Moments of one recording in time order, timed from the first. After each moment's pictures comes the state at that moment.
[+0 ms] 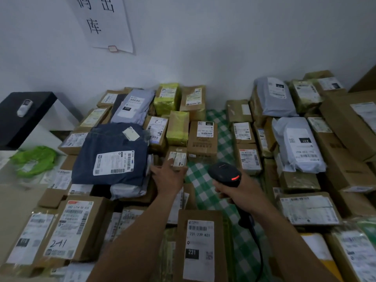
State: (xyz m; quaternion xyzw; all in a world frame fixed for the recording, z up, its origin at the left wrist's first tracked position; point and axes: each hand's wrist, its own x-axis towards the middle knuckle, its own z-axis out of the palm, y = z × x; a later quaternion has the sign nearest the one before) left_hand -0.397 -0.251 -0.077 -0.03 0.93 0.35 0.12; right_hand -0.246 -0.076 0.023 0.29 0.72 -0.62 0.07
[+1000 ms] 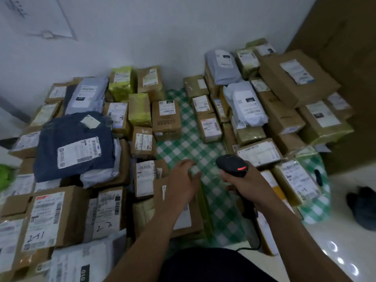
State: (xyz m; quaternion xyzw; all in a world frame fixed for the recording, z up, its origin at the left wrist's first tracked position) left_hand -0.239 -0.222 -0.020 0.25 0.87 0.36 0.21; right_hand -0.108 -0.072 0.029 0.43 0.63 -0.65 -0.03
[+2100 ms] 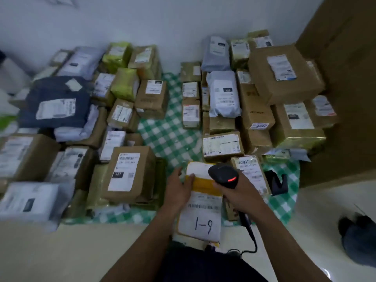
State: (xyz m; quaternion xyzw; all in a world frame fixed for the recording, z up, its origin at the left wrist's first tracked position) left_hand -0.078 -0.122 -0.086 -0.01 0.85 0.44 0.27; right_hand 0.027 0.051 -0.023 0.31 0.76 -0.57 0.08
